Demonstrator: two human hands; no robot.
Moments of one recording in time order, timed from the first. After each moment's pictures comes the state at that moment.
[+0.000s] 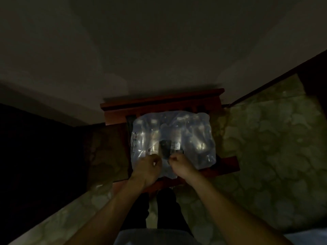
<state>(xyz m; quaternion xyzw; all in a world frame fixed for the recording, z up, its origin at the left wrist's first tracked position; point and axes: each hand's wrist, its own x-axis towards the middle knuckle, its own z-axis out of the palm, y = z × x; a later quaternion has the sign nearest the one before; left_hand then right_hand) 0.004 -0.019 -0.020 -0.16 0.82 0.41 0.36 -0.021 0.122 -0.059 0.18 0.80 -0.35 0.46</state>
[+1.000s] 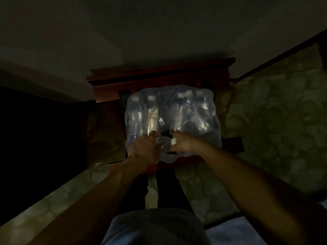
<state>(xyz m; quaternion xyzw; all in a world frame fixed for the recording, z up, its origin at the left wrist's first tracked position) -0.005 -0.008 -0.075 -0.06 0.91 0.16 0.37 -0.055 0.154 -0.101 -0.01 0.79 -0.25 0.56</state>
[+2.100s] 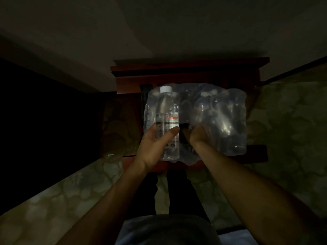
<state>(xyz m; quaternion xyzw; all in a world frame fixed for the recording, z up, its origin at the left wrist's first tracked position) 0.010 -0.034 -0.054 -0.32 0.57 0.73 0.20 -0.050 0.116 -0.176 0.25 0.86 -0.25 0.37</state>
